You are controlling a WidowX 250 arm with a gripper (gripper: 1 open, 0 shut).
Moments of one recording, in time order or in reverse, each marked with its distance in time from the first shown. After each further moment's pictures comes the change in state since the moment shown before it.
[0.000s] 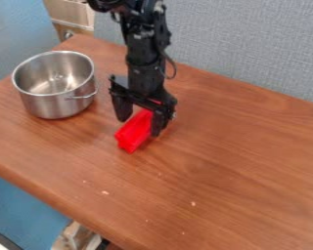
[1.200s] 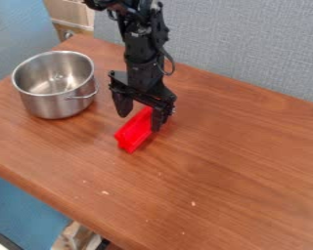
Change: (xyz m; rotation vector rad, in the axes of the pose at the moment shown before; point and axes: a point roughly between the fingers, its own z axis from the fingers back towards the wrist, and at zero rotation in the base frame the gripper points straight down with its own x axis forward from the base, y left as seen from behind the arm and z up) arm 0.005 0.006 -0.004 0.004 -0.039 0.003
